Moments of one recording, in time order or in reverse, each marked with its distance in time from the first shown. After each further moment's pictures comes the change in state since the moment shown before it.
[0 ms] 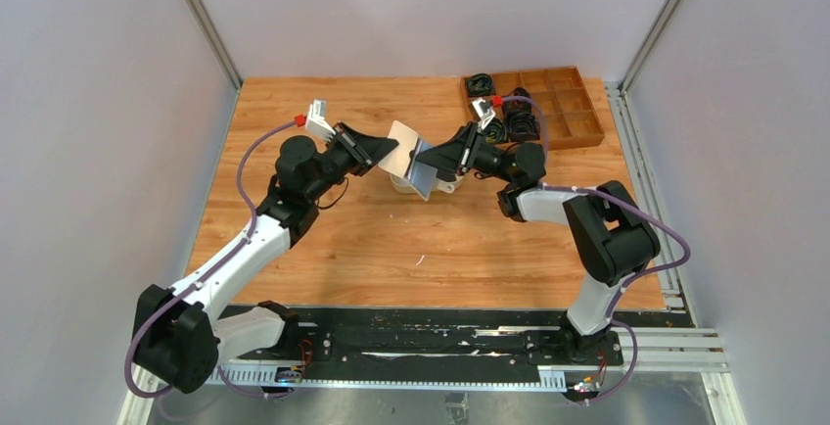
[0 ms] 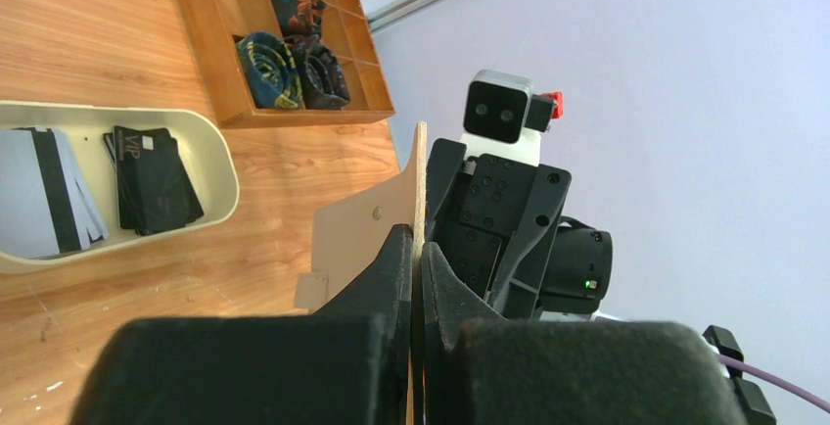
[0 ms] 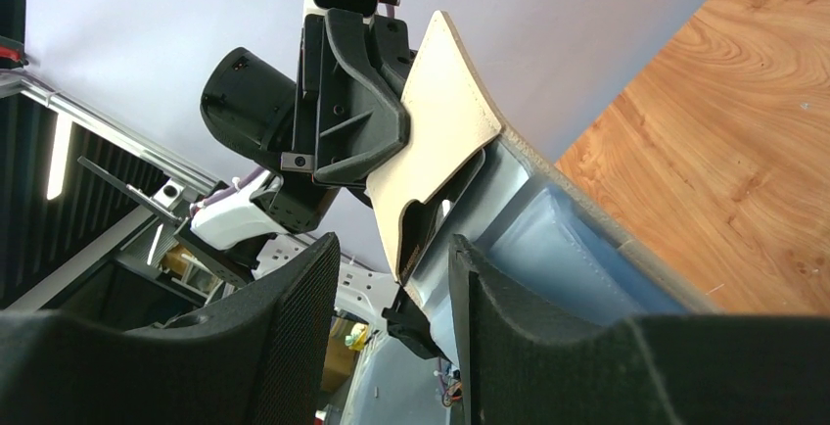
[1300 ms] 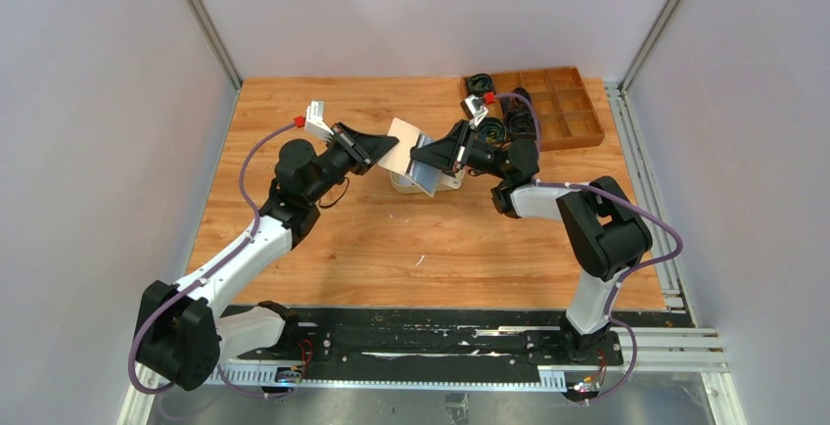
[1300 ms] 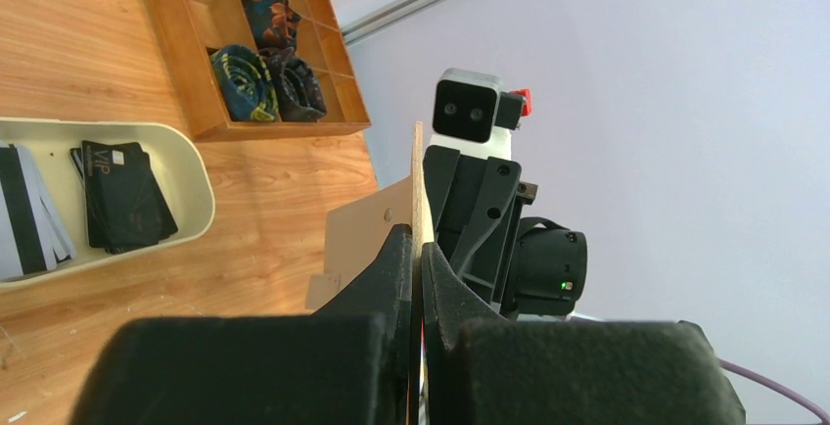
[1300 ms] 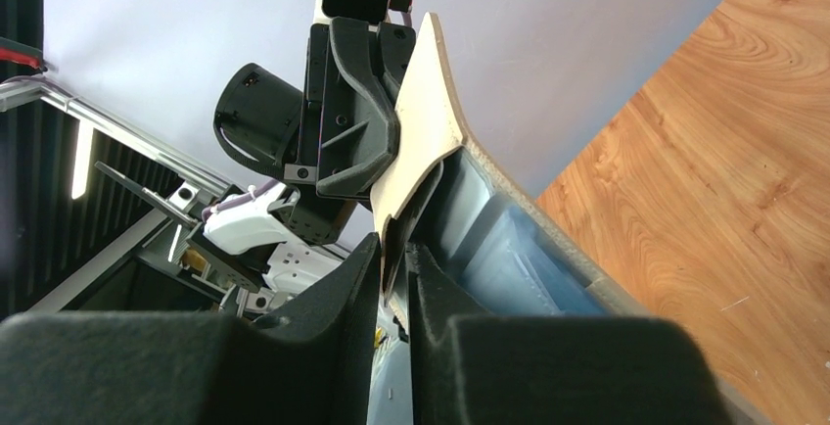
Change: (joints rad) left arm 0.005 0.016 -0.038 0.112 0.009 -0.046; right arm 0.027 0.048 0.059 0.008 0.005 0.039
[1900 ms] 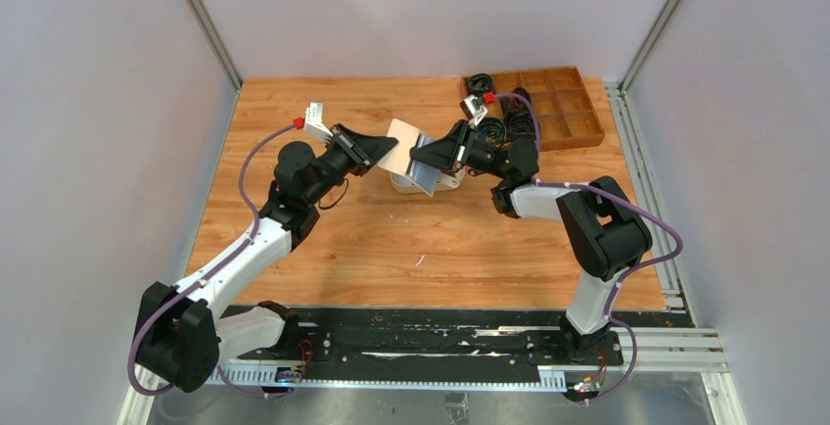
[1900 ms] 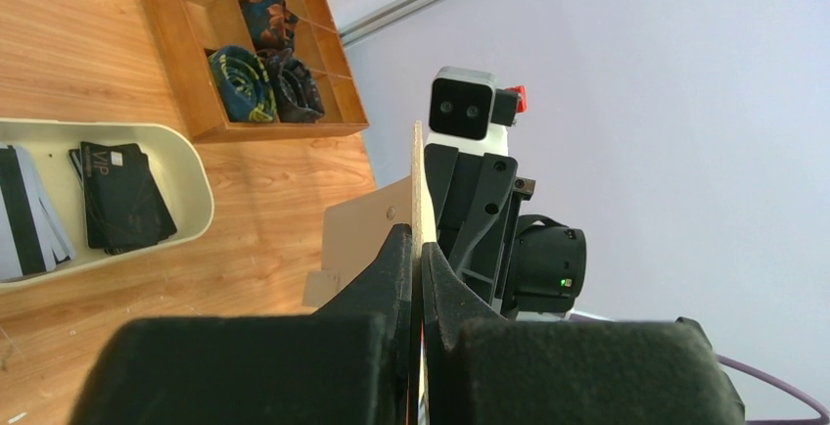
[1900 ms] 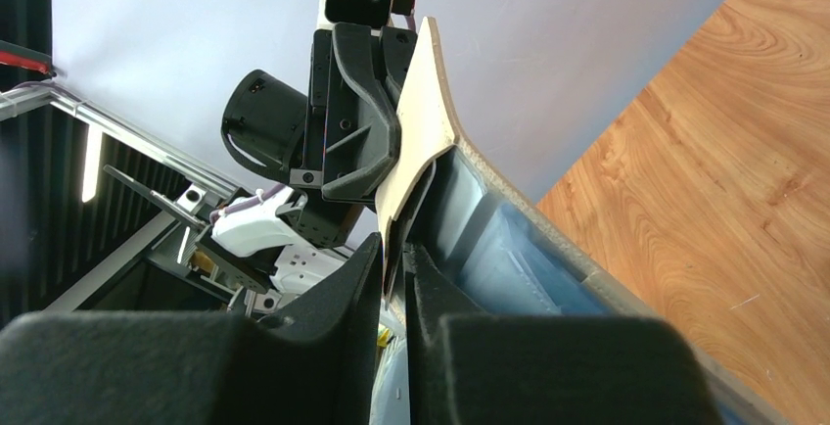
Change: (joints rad) left arm 0.000 -0.009 -0.016 0.020 0.002 0.000; right arm 0.000 0.000 0.001 0.000 0.001 0.021
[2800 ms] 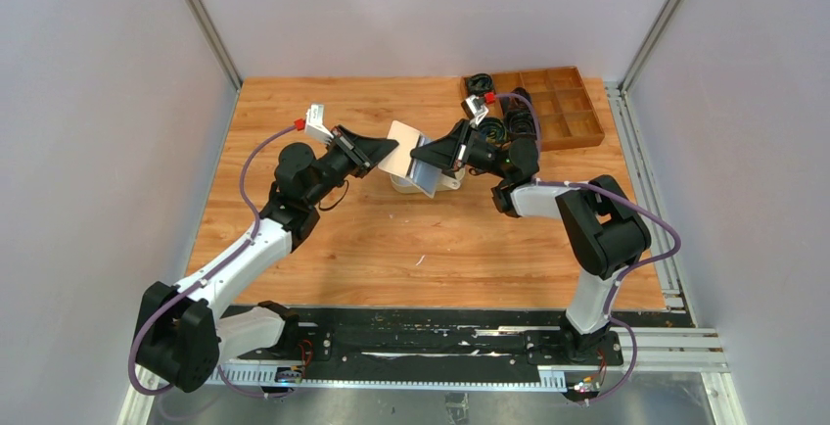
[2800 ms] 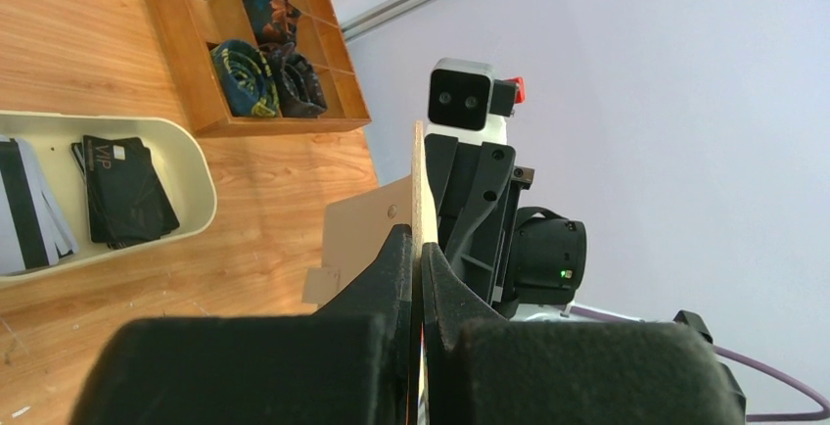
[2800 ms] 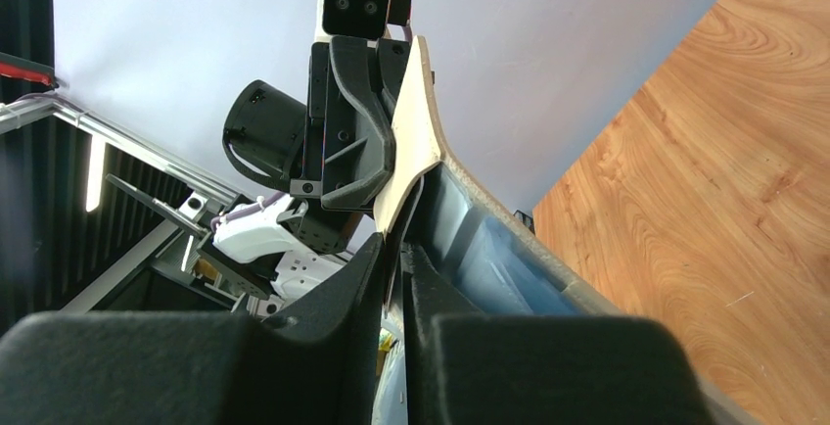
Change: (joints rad) left arm 0.000 0.000 -0.012 0.006 0.005 0.000; right arm -0.013 0.011 0.004 0.002 0.002 0.012
